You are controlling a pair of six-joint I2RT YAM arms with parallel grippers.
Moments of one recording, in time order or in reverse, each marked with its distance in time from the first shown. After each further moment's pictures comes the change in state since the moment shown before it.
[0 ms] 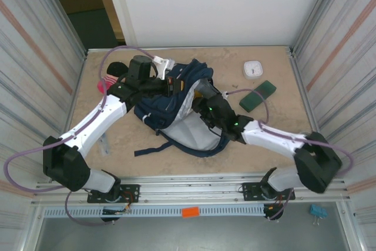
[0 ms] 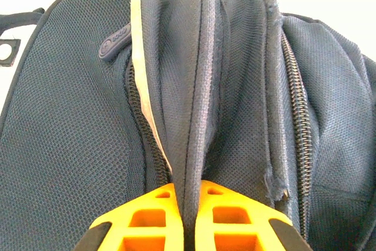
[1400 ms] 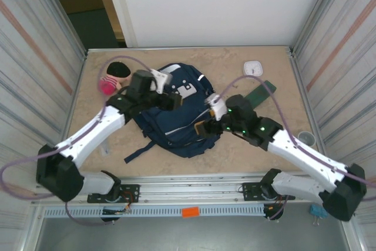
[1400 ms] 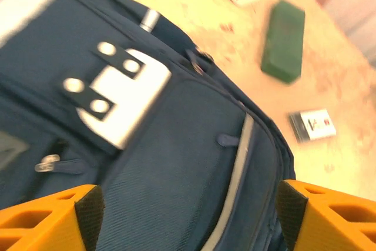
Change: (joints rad) left arm -0.017 -0.137 -0.183 -0.050 -0.275 0.097; right arm 0.028 -0.236 0.126 -0.441 -0.335 -1.315
